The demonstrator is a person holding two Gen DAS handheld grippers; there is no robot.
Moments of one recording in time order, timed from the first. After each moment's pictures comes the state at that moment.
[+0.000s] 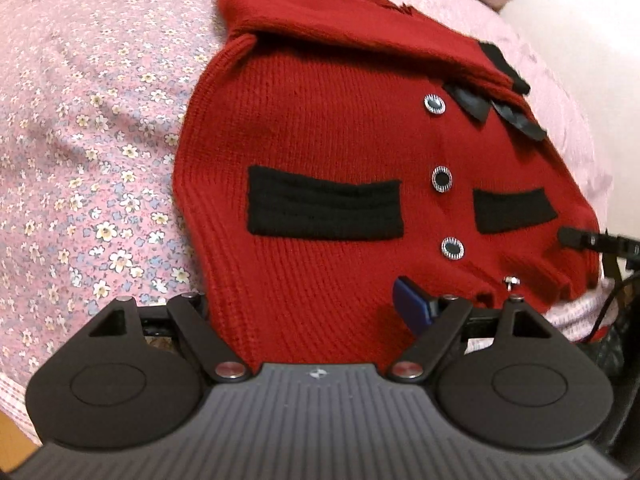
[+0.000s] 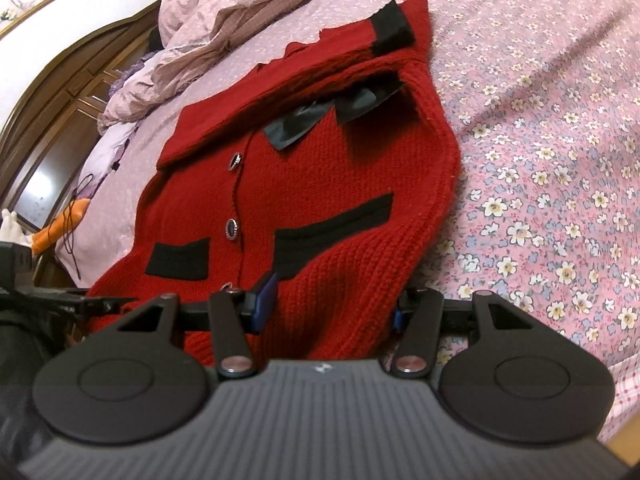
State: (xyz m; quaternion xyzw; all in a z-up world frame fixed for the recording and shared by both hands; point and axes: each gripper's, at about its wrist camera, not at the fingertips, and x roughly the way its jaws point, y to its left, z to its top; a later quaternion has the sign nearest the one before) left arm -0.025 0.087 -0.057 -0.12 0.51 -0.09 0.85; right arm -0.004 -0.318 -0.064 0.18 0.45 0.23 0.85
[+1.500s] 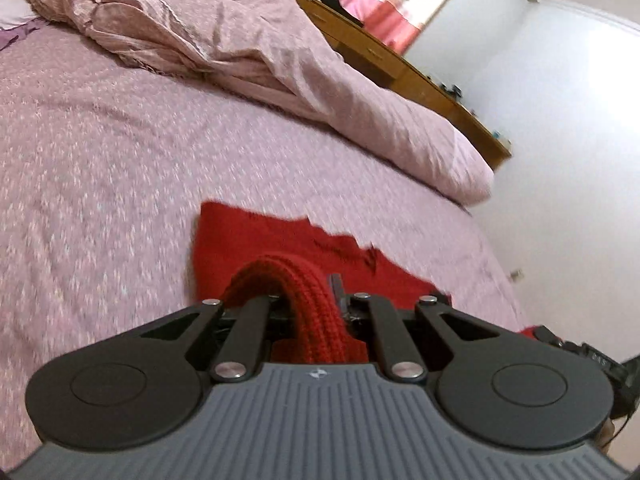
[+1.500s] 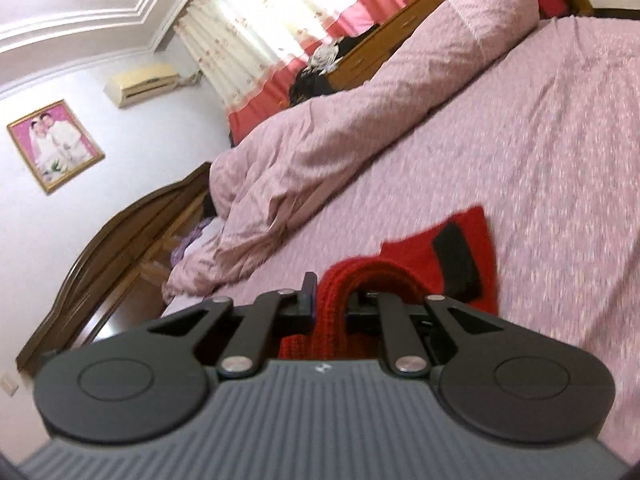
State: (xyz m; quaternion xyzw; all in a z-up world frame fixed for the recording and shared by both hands) left arm 0.077 0.142 0.066 -0.27 0.31 -0.06 0.91; right arm 0.087 -0.349 0.026 0.33 0.24 0.23 0.88
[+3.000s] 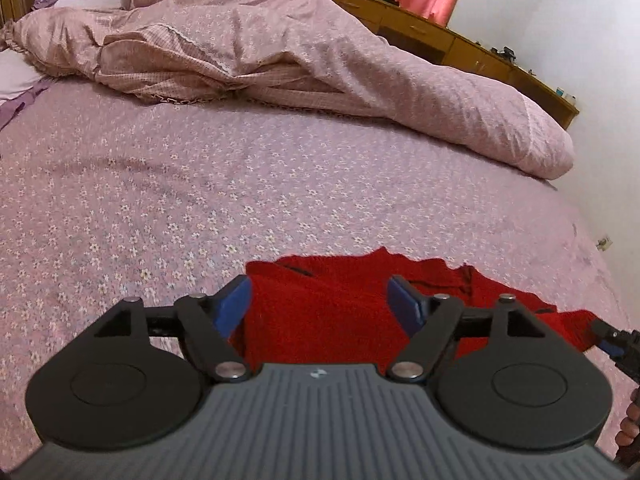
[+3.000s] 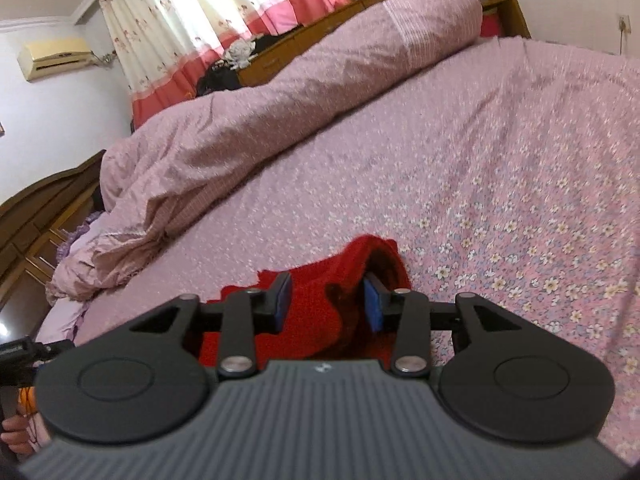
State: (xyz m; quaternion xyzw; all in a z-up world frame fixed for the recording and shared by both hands) left arm 0.173 0.132 0.052 -0.15 0.35 0.02 0.92; right arm 0.169 -0.329 -0.013 0.25 0.27 0.09 0.92
